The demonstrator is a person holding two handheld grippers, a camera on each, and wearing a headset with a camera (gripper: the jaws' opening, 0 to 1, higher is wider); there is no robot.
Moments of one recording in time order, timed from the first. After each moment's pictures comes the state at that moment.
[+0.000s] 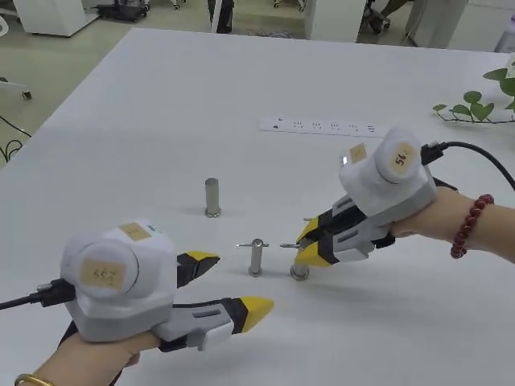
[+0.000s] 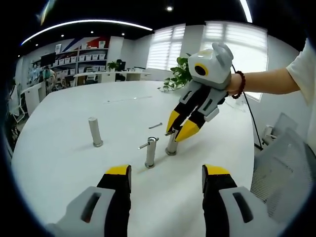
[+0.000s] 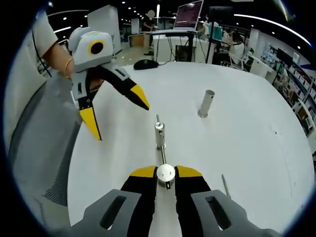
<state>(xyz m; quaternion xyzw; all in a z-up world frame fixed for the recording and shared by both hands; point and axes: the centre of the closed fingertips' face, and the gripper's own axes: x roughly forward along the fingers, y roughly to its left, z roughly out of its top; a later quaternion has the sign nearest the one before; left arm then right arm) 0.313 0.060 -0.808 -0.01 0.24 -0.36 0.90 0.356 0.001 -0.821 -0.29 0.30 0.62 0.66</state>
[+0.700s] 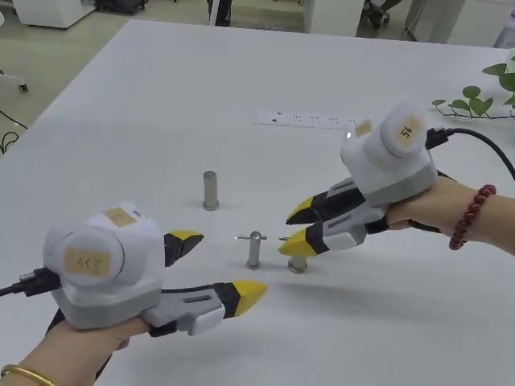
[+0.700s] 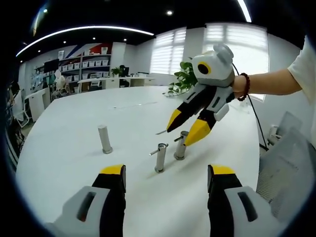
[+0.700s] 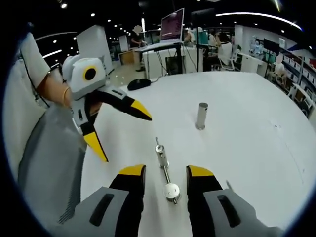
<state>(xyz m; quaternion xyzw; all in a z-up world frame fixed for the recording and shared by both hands) 0.322 0.074 -0.798 0.01 0.22 -0.34 0.91 0.357 0.024 -0.795 -0.20 0.31 0.61 0.70</state>
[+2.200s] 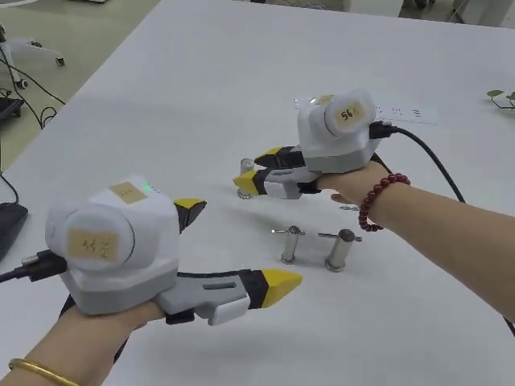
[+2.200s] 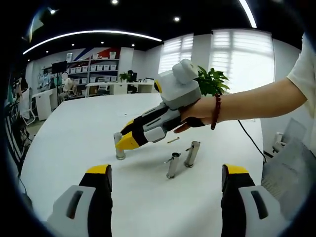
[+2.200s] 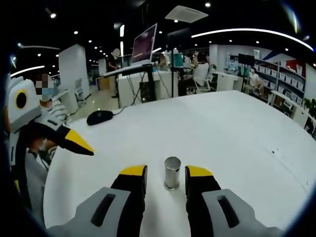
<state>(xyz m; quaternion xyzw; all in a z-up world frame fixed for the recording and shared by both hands) 0.331 0.096 -0.780 -0.01 0.20 -0.31 0.93 0.458 0.131 -0.813 -0.14 0.22 0.55 0.80</state>
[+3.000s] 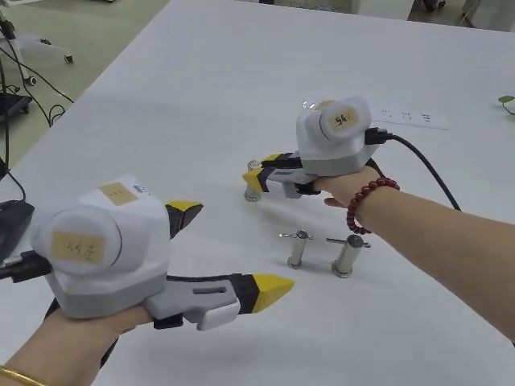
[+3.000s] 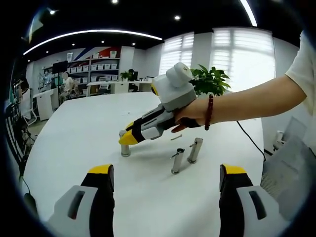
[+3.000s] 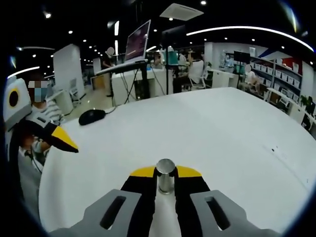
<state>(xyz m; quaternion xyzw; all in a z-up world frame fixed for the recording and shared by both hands) 0.328 0.108 -0.781 -0.01 0.20 -0.31 0.93 0.461 0.137 -0.818 -0.15 0.23 0.53 0.80</state>
